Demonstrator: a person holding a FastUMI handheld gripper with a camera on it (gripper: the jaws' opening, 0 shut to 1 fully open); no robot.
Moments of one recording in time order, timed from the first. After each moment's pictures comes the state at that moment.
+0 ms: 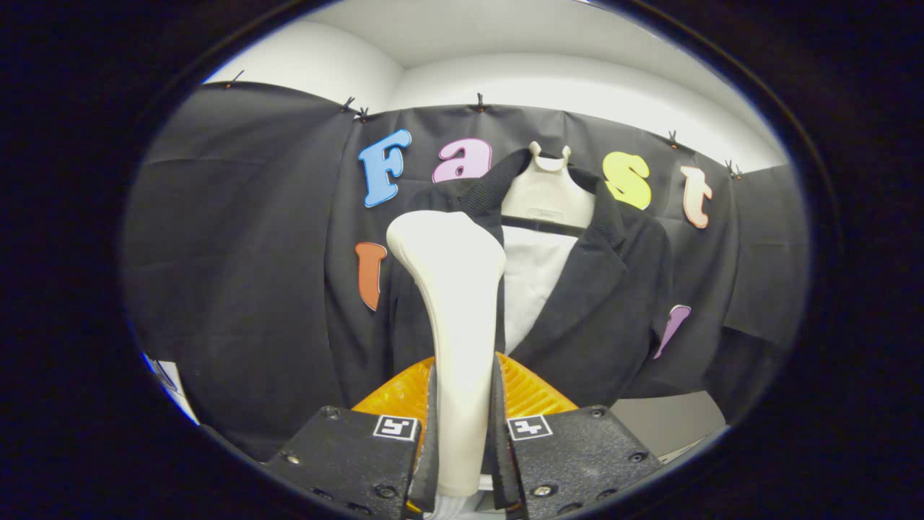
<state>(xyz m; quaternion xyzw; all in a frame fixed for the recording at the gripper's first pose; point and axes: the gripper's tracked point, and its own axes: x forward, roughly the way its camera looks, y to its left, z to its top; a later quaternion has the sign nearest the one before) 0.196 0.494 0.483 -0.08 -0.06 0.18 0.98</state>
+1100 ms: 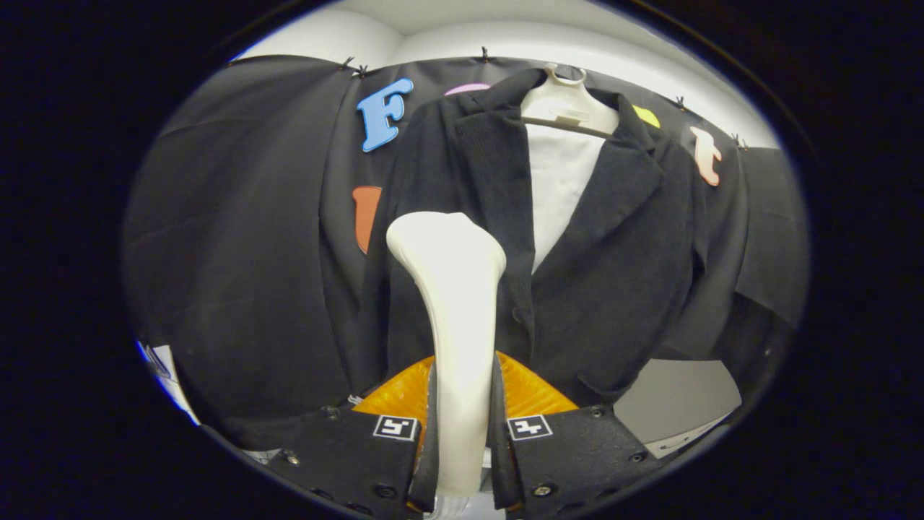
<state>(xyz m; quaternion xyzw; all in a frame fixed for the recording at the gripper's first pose) 0.233 0.494 0.362 -0.09 0.04 0.17 0.98</state>
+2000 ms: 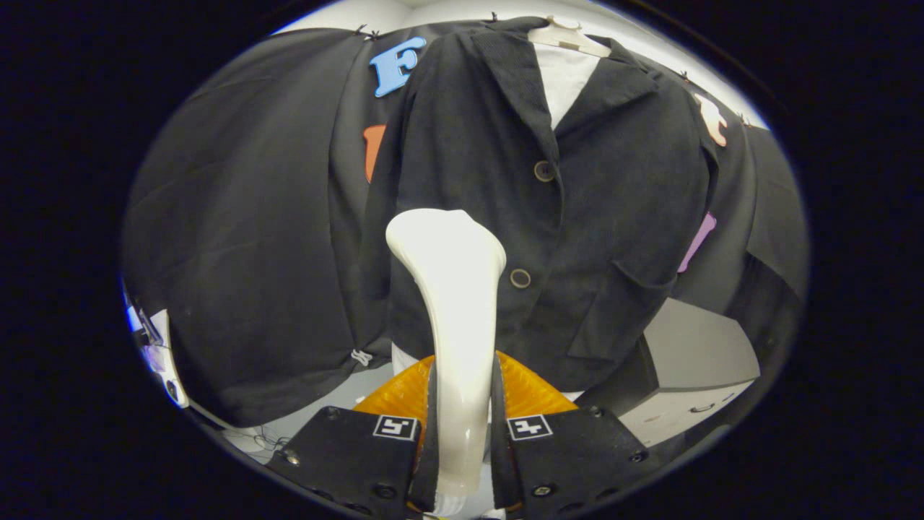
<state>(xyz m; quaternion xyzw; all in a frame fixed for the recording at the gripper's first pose) 0.228 0.480 0.220 -0.10 0.13 0.18 0.97</state>
